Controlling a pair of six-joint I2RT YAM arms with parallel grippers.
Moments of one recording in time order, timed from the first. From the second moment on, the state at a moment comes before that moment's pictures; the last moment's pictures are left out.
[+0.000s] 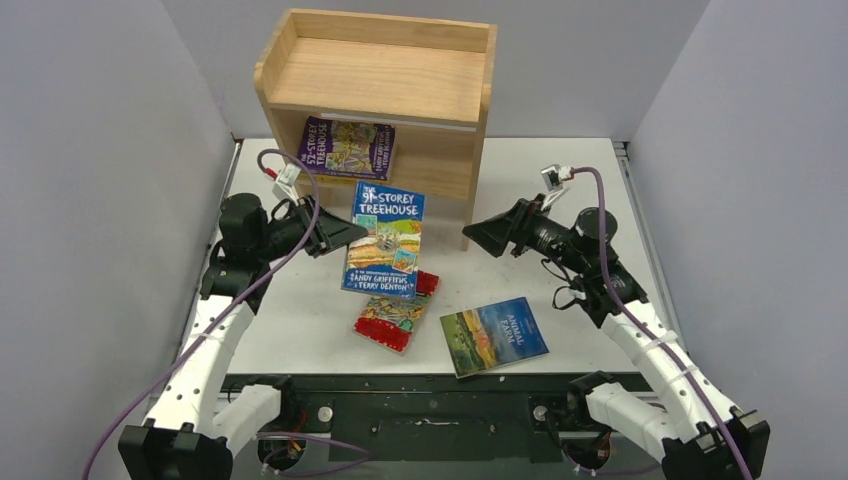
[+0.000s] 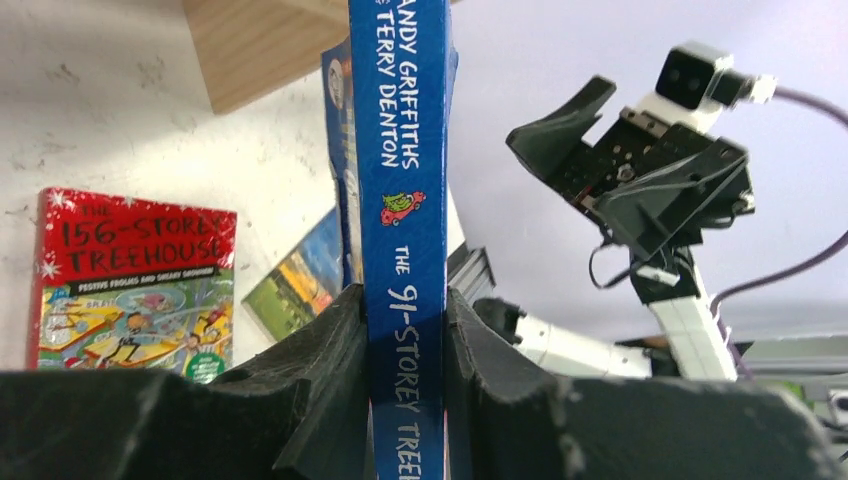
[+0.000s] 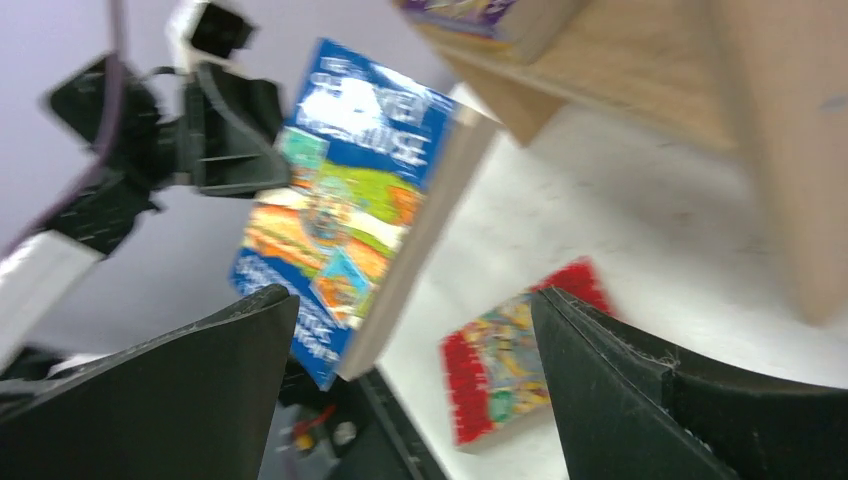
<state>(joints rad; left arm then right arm) -0.13 0.98 0.89 -0.21 0.83 -0.85 0.37 0.96 0.75 0.21 -0.64 0.77</state>
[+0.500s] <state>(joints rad) -0.12 0.95 0.80 0.21 0.53 -1.25 0.36 0.93 0.90 -0.31 -0.38 0.45</state>
